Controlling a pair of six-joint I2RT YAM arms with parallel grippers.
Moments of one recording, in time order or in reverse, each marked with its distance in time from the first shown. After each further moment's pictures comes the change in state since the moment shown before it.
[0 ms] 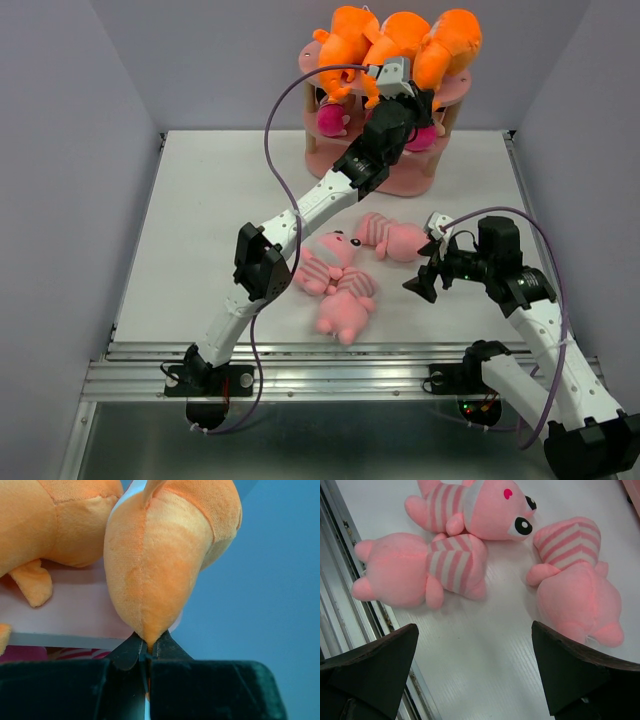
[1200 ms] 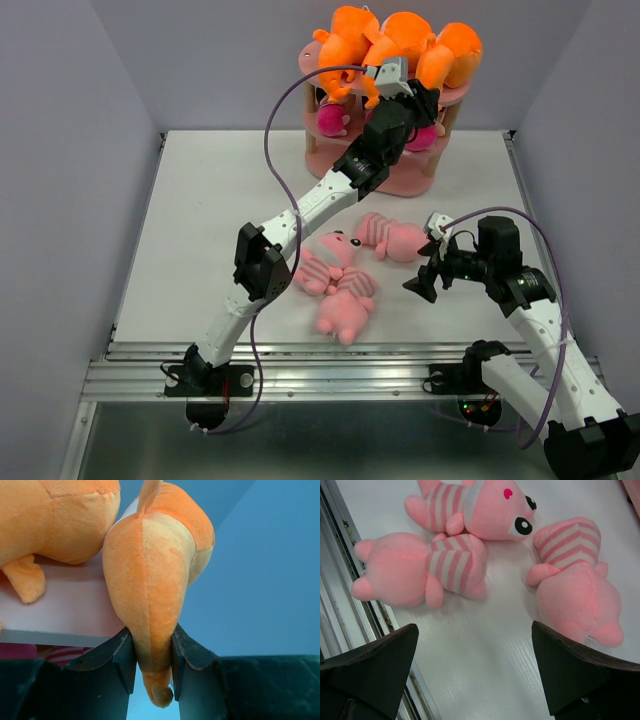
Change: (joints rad) left arm 0.000 0.000 0.000 0.000 0.007 -0.048; right arm 0.000 0.004 0.000 -0.001 0.000 -0.003
